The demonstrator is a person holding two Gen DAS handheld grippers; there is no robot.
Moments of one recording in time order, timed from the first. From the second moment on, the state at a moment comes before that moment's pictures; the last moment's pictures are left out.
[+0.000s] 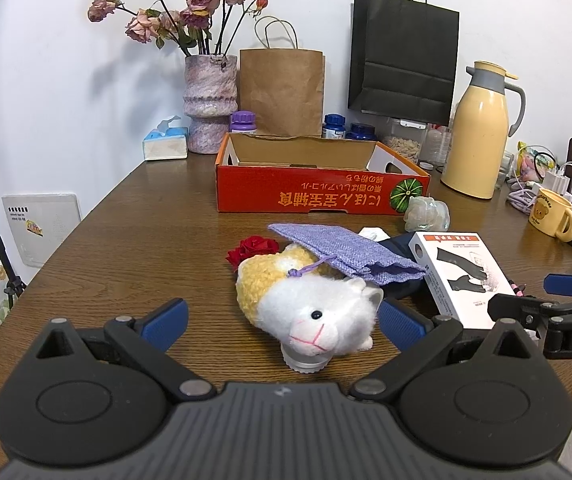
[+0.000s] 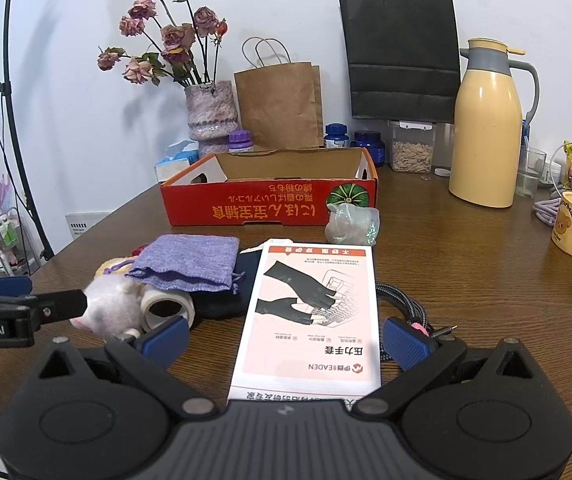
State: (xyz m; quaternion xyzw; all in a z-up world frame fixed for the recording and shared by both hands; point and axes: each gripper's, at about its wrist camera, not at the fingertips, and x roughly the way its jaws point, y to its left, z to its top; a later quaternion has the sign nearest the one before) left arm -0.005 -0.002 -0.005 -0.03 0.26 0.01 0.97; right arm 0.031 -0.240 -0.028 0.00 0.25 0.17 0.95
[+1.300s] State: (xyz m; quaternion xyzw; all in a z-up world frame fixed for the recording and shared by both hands) left arm 0.033 -0.002 -0.010 -0.04 0.29 0.01 0.96; right arm 0.100 -0.219 -0.060 -0.03 0.32 0.13 0.94
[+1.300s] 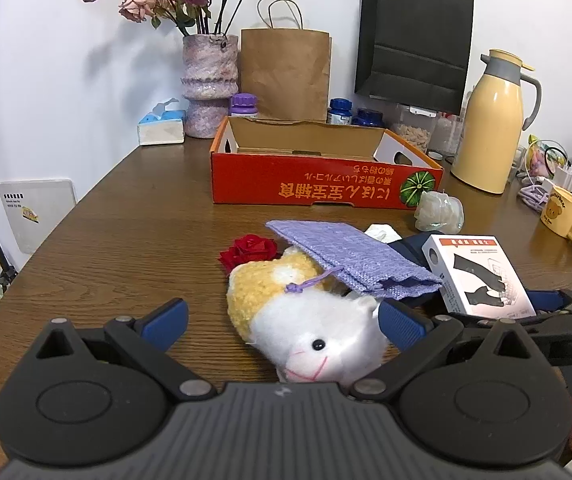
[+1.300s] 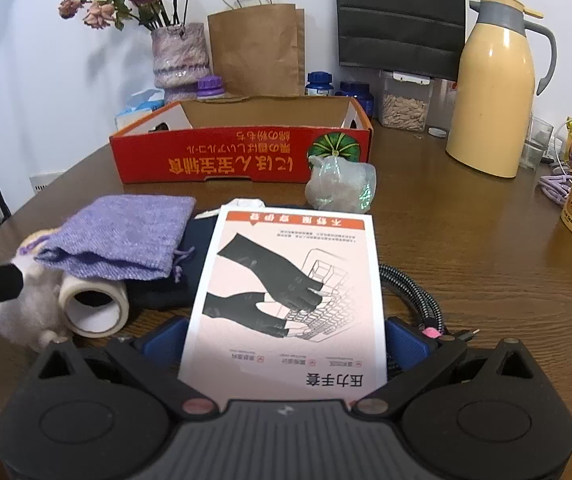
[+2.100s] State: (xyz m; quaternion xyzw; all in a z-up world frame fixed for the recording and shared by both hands) left arm 0.055 -0.001 -0.027 -0.05 0.32 0.07 0.94; right arm 0.092 -0.244 -0.058 0.00 0.28 0.14 0.95
